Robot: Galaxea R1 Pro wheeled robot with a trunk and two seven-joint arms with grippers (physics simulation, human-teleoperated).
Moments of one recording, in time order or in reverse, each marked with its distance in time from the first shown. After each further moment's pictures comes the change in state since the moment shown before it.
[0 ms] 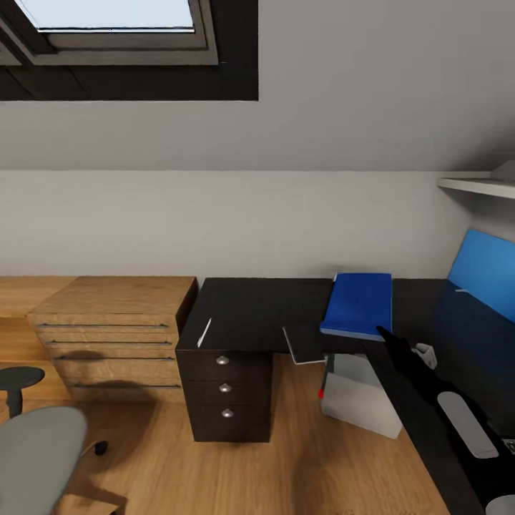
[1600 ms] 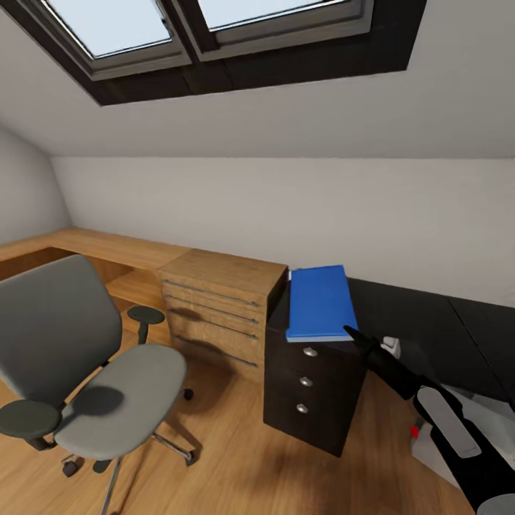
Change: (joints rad) left arm 0.000 0.002 0.000 -0.003 0.000 0.006 0.000; right arm -0.001 -0.007 0.172 -0.068 -0.027 0.113 0.115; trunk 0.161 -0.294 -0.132
